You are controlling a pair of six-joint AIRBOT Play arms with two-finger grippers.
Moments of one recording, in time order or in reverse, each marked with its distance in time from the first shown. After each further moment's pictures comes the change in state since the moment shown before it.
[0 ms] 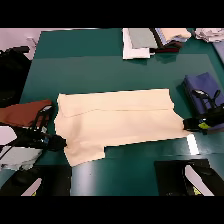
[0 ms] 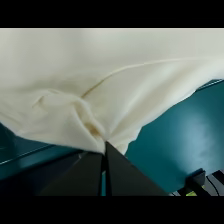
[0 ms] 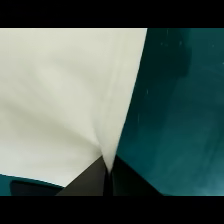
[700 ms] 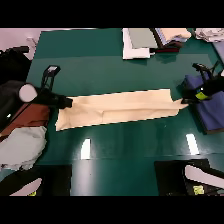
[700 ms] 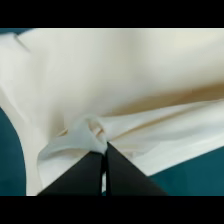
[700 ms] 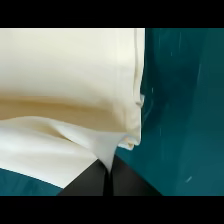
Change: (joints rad) left arm 0.006 -0.542 0.412 0.297 0.370 0.043; right arm 0.007 -0.491 0.467 0.100 -0.070 0.055
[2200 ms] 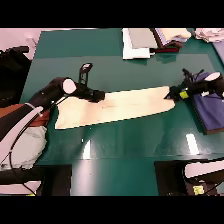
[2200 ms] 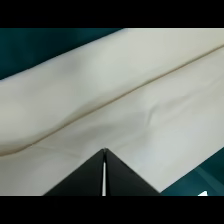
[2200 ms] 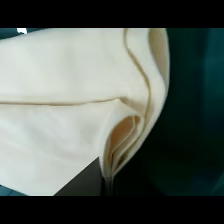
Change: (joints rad) left arm -0.212 -0.357 0.192 -0.326 0.254 -0.018; right arm -0.066 -0.286 -0.005 0.439 -0.173 -0.227
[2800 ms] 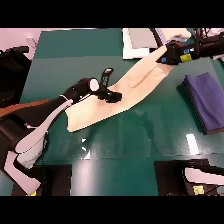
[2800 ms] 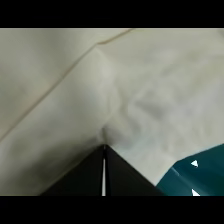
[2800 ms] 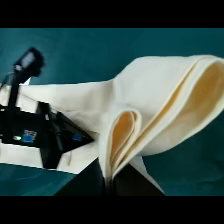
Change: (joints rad) left arm -0.100 -0.336 0.281 -0.094 0.010 0.056; right arm 0.298 0.224 0.417 0.014 0.082 0.136
